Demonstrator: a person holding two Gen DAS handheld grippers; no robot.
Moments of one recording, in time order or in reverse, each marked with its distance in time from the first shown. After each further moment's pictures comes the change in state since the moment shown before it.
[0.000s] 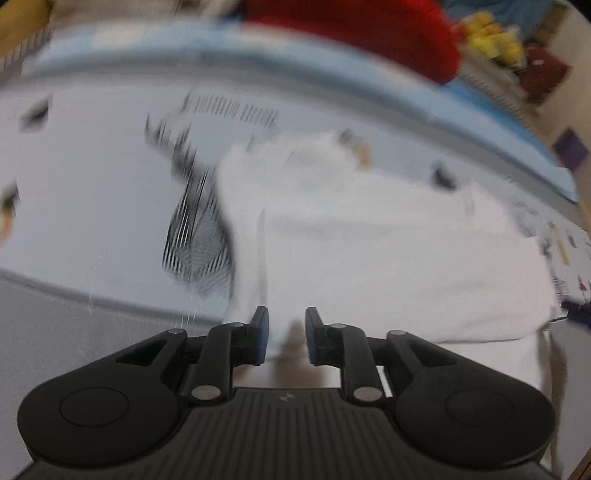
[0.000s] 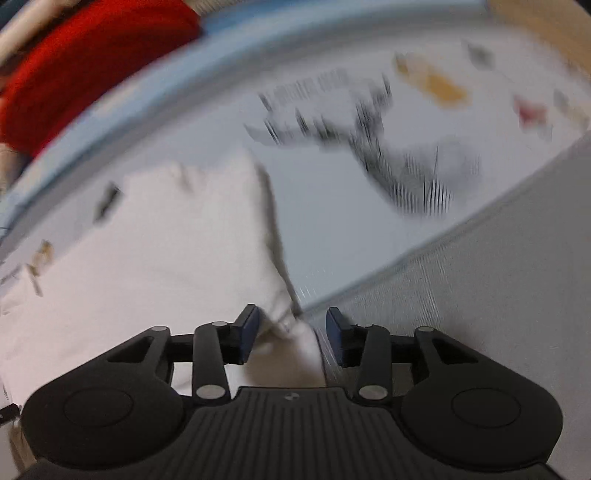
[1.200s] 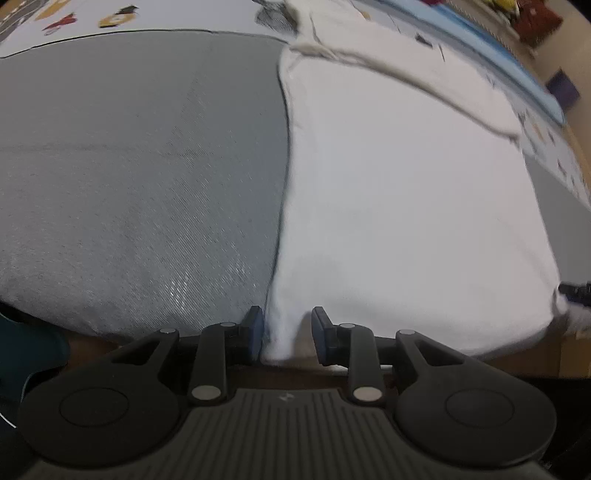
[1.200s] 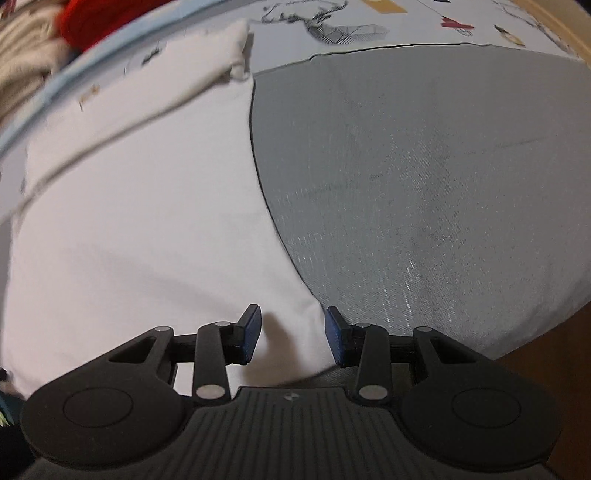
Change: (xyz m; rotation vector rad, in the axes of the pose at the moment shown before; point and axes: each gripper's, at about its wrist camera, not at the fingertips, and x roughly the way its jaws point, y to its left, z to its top) left arm -0.140 0.044 -0.257 -0.020 0.261 0.007; right arm -0.146 -0.087 -0.201 -0.141 0.208 0.009
